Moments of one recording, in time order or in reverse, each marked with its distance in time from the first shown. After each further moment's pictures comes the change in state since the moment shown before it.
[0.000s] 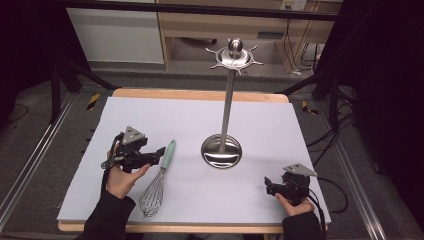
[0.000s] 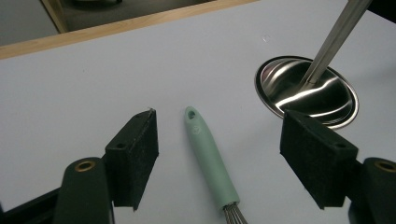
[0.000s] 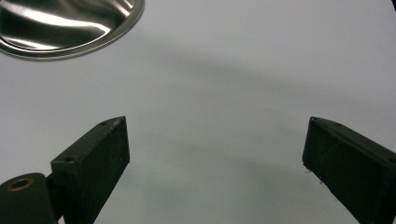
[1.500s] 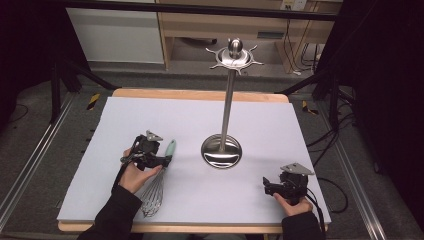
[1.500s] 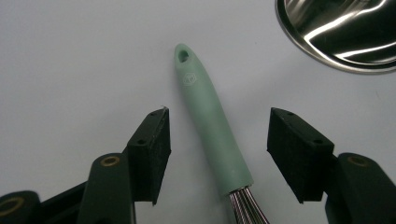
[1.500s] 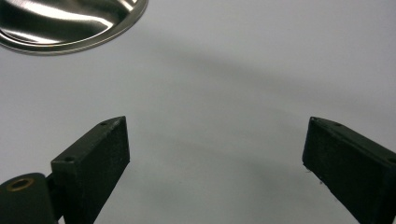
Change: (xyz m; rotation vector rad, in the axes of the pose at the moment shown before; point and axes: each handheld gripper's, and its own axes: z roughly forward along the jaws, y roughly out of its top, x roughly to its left) left arm -0.005 -0.016 0.058 0.288 0.009 0.035; right arm 0.004 0.002 0.003 0.019 -0.002 -0.018
